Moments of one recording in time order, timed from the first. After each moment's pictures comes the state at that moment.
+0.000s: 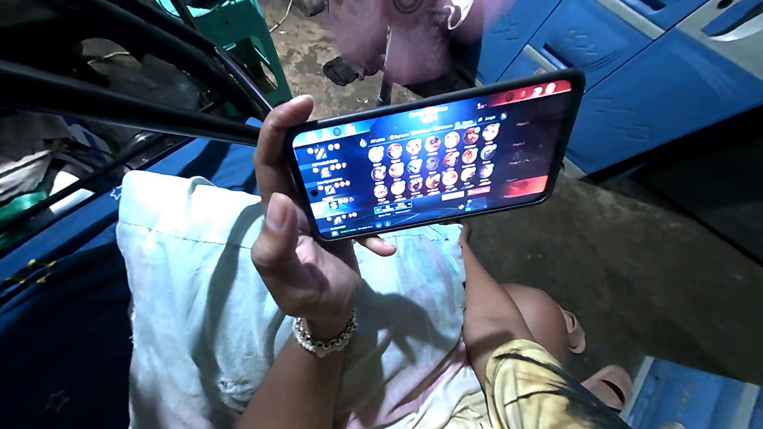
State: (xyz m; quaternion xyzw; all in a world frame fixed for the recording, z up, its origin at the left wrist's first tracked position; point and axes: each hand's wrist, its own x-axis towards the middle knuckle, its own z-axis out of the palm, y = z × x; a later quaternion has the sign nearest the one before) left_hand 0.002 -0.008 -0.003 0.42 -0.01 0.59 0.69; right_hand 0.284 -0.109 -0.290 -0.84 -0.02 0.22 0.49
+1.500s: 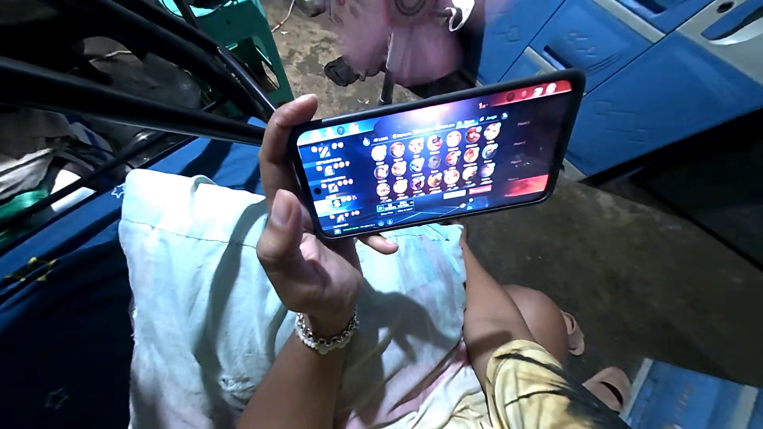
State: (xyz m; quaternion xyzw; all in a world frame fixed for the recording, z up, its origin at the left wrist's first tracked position) left_hand 0.001 -0.007 -0.001 0.43 0.00 0.58 0.69; right_hand 0.260 -0.097 -0.232 -0.84 0.05 0.29 0.45
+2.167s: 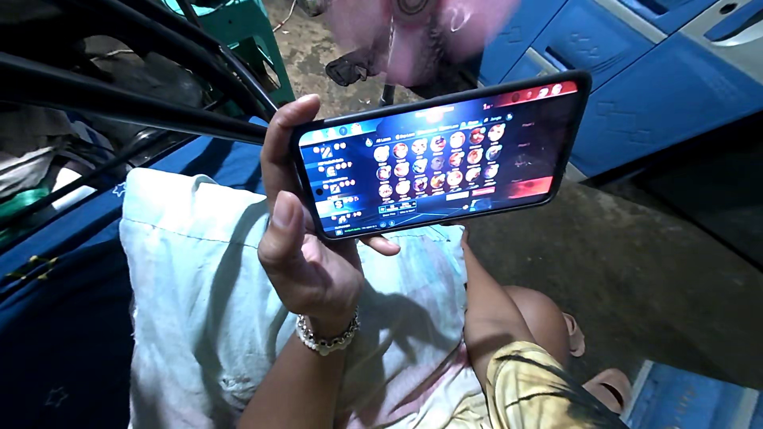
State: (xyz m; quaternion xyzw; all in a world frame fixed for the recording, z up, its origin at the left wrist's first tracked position) left_hand 0.001 -0.008 -0.003 0.43 -0.01 0.59 0.69; right_hand 0.278 -0.101 -0.336 -0.86 -0.09 0.09 0.50
